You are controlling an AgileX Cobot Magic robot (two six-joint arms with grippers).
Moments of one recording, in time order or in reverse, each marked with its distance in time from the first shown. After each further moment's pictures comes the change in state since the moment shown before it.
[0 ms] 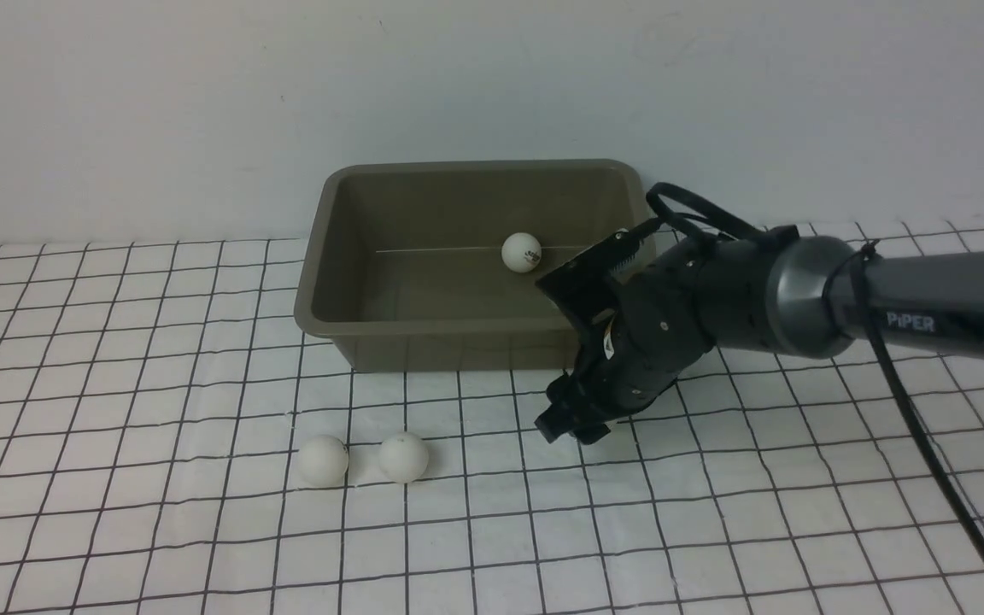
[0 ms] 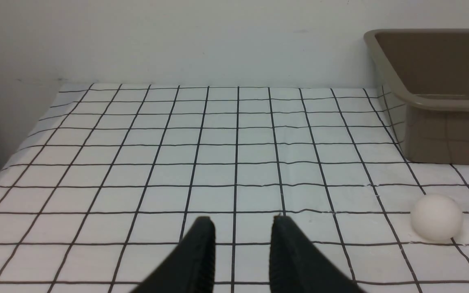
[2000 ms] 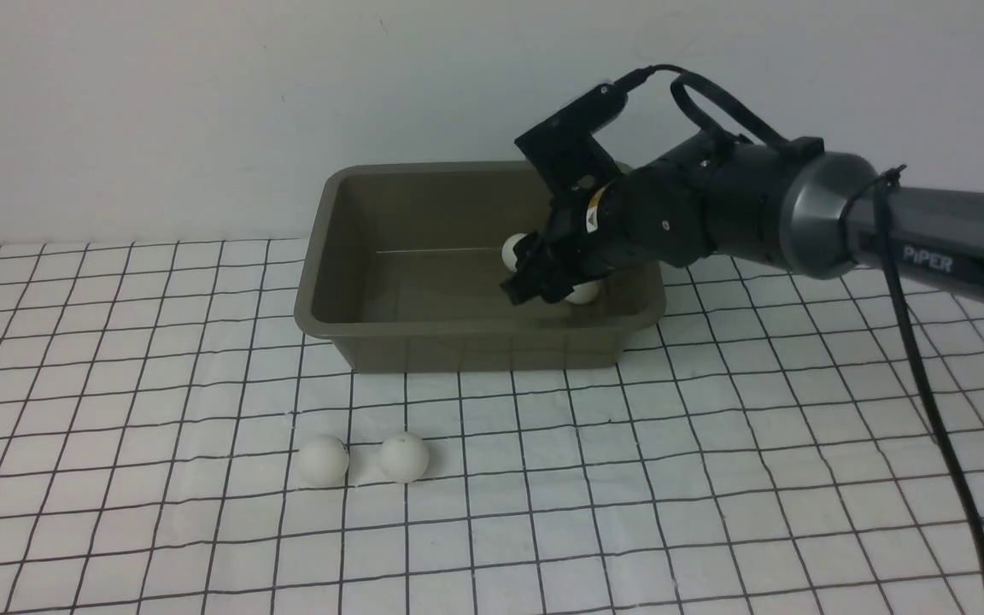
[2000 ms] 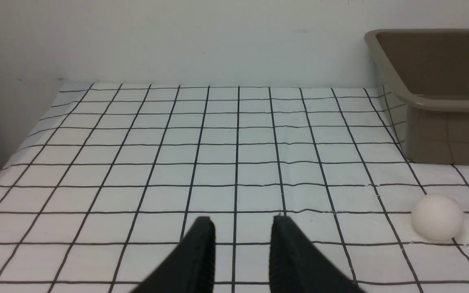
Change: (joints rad) right arm -0.042 0.008 -0.224 0.012 -0.153 -0.108; left arm 0.000 0.000 0.000 0.000 0.000 0.000
